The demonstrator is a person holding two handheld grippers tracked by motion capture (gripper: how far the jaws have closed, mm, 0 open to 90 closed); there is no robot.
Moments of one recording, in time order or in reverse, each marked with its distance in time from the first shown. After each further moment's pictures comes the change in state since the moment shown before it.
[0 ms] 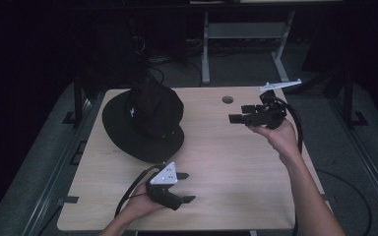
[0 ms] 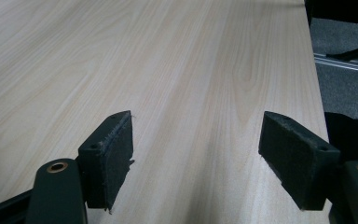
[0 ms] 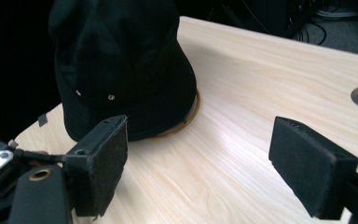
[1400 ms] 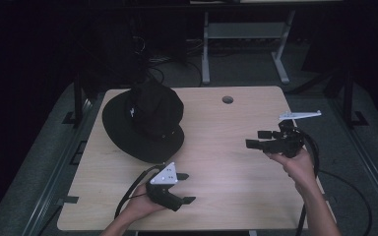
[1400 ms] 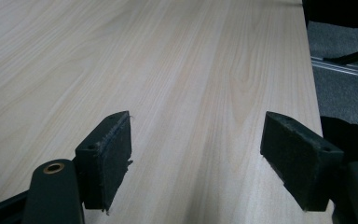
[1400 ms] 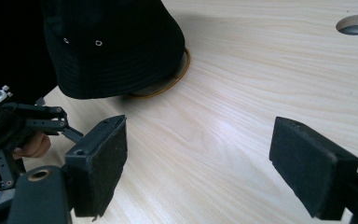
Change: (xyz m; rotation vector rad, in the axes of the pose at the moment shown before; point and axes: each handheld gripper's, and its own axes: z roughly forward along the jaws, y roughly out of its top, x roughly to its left) left arm -0.002 0.000 0.000 -0.004 -0.007 -0.028; right arm -0.010 -0.081 -0.029 -0.013 -0.017 0.095
